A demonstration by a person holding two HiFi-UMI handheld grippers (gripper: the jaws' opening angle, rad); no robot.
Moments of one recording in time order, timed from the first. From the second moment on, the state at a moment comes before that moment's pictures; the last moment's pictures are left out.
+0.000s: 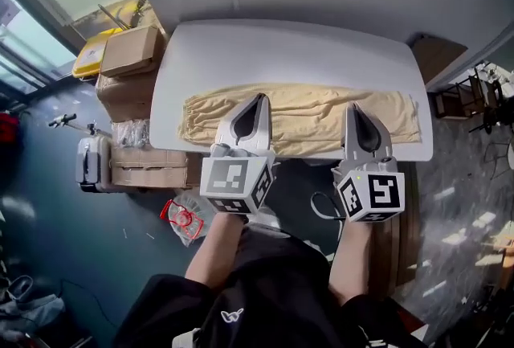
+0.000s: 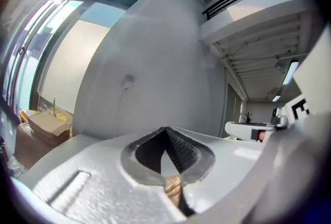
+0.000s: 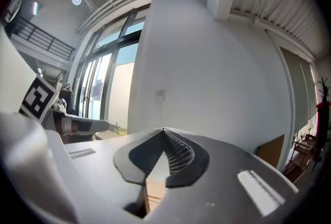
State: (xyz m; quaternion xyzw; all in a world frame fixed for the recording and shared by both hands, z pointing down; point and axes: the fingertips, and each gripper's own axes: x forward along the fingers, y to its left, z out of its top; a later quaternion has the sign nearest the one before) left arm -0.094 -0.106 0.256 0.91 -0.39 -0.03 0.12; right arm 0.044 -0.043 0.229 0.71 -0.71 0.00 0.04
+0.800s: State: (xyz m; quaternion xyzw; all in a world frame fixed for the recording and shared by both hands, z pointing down) left arm -0.178 -0.214 0.296 0.86 -0.49 -0.02 0.16; right arm 0.007 -0.170 0.240 0.67 -0.74 0.00 0.05
